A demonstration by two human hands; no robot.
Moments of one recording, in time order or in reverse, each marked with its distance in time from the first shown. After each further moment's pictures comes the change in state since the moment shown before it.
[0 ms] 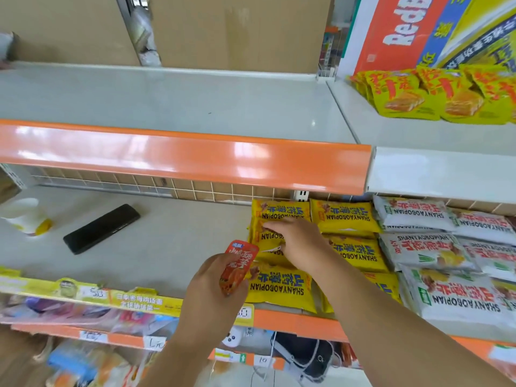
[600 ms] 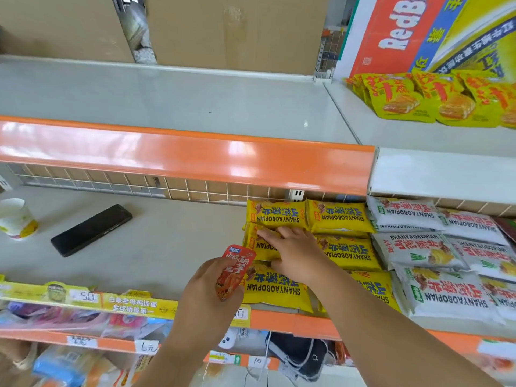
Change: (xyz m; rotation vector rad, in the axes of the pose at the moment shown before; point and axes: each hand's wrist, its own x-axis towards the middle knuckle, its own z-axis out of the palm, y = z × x) left_hand -0.001 -0.012 0.000 0.002 -0.040 -0.003; right_hand -0.014 0.003 0.011 -0.214 -0.115 -0.049
